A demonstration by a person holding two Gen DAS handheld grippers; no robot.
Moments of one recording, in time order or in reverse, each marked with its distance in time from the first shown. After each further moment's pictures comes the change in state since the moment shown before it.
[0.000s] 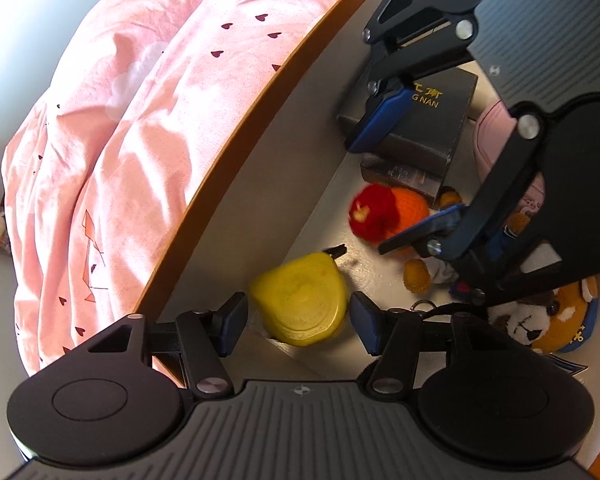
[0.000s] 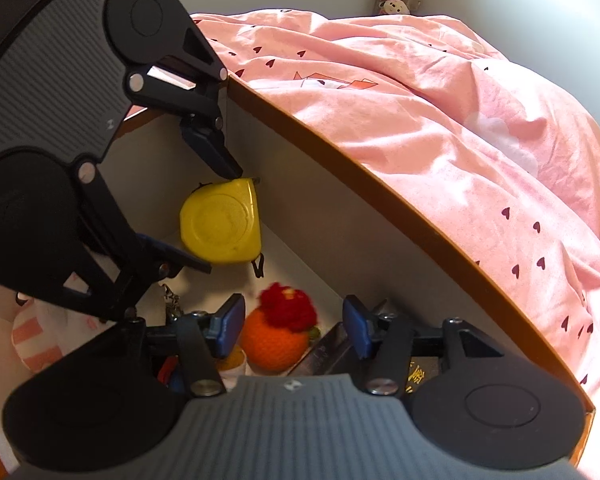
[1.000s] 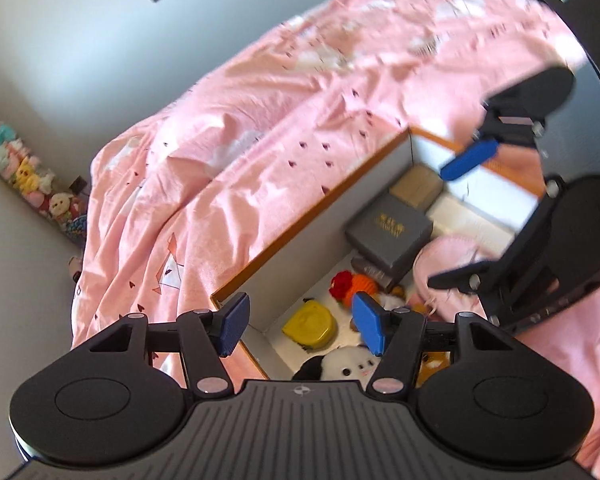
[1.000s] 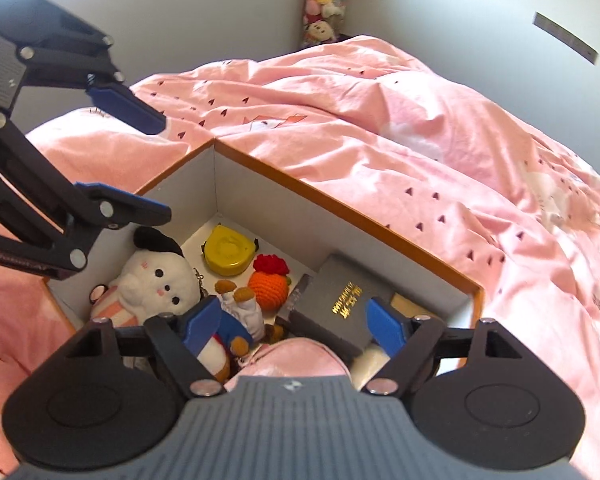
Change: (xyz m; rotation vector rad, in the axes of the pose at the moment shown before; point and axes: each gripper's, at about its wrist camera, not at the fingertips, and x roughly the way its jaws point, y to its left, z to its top) left arm -0.154 -0.046 -0.016 -0.335 -0.280 0.140; right arm -0.129 0.014 -0.044 0.198 -0.090 -0.143
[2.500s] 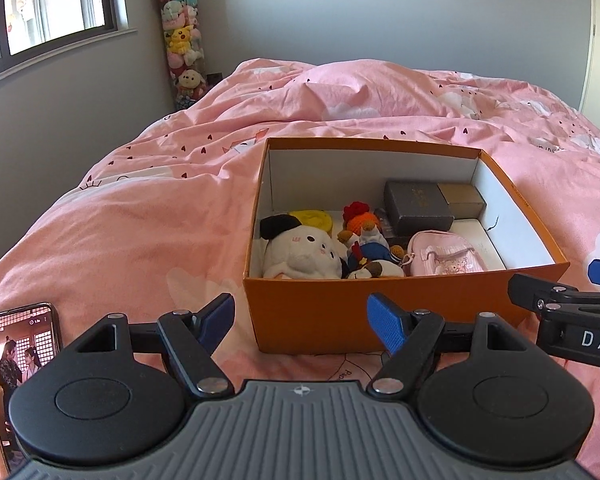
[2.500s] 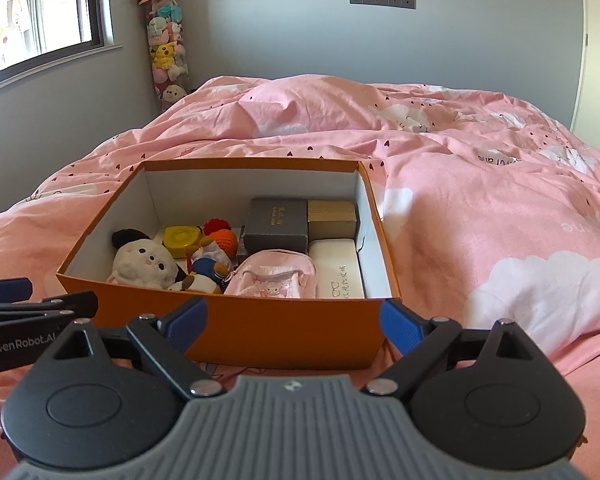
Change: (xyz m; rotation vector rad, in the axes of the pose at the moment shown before) left arm -0.038 -0.063 -0.098 -0.664 -0.033 0.202; right arm -0.074 0.049 -0.118 0.445 -0.156 -0.263
